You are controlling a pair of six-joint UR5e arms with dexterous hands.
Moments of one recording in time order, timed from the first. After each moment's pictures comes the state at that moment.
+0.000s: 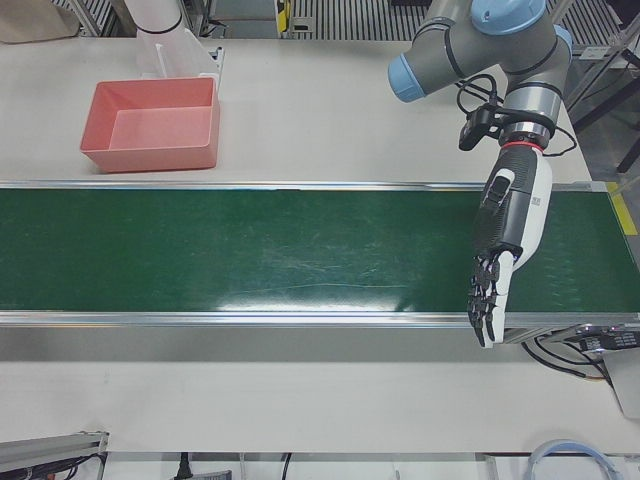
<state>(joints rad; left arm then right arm) -1.43 -1.75 -1.74 0.31 1.79 -0.01 0.93 -1.50 1.84 -3.41 -1.11 -0.38</state>
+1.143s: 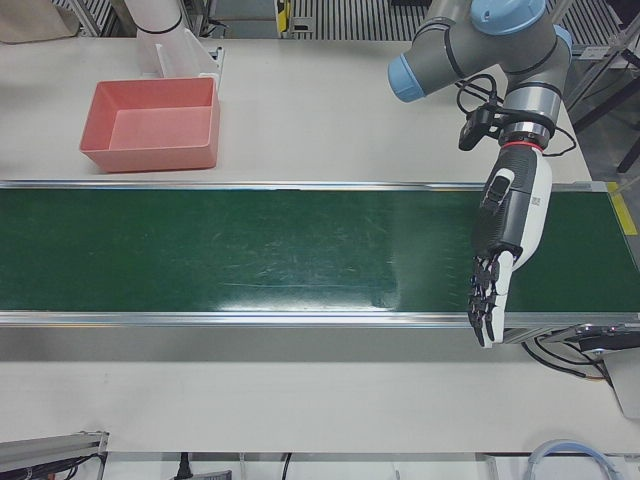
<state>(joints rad) -1.43 -1.75 -1.74 0.31 1.79 -0.01 0.55 -1.48 2.31 -3.41 -1.09 -0.72</state>
